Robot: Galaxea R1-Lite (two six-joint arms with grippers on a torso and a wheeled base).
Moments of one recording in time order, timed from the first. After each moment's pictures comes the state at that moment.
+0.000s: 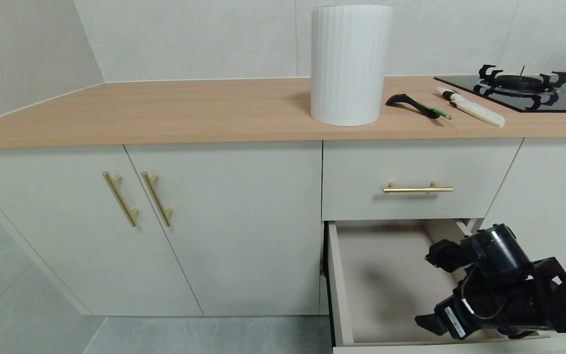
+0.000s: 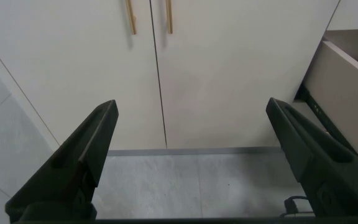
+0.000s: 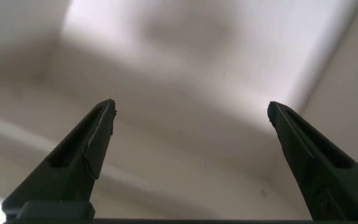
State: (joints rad) left arm 0.00 0.00 0.00 0.00 -0.01 0.01; right arm 0.42 1.75 -0.58 -0.20 -0.07 -0.08
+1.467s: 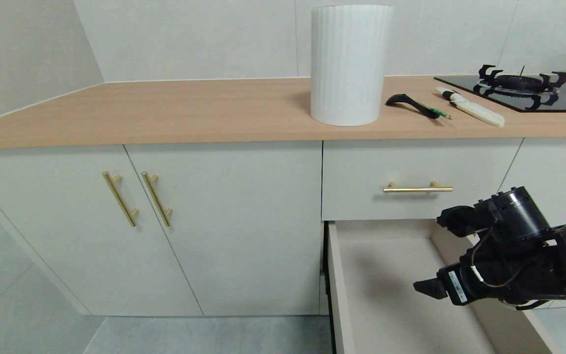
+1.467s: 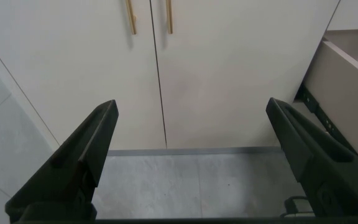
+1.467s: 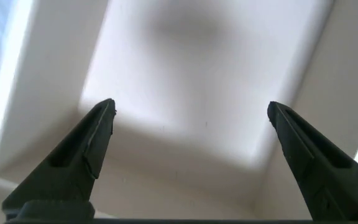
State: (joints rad) left arm 0.00 0.00 0.00 0.00 -0.01 0.01; right arm 0.42 1.64 -0.75 -0.04 -0.08 0.06
